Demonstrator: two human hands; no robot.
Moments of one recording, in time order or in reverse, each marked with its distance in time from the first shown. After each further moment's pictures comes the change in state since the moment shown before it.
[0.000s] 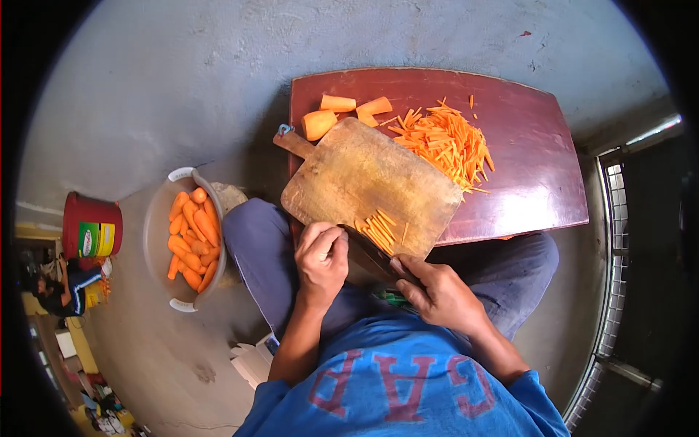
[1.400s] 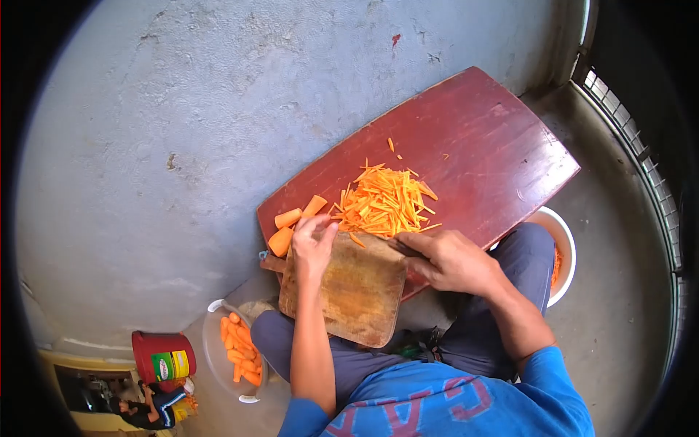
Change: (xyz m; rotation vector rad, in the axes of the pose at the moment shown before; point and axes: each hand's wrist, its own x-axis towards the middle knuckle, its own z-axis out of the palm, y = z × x) left_hand 0.180 -0.010 0.123 0.035 -0.350 0.025; right_hand 0.010 0.065 -0.139 -0.170 0.348 -0.244
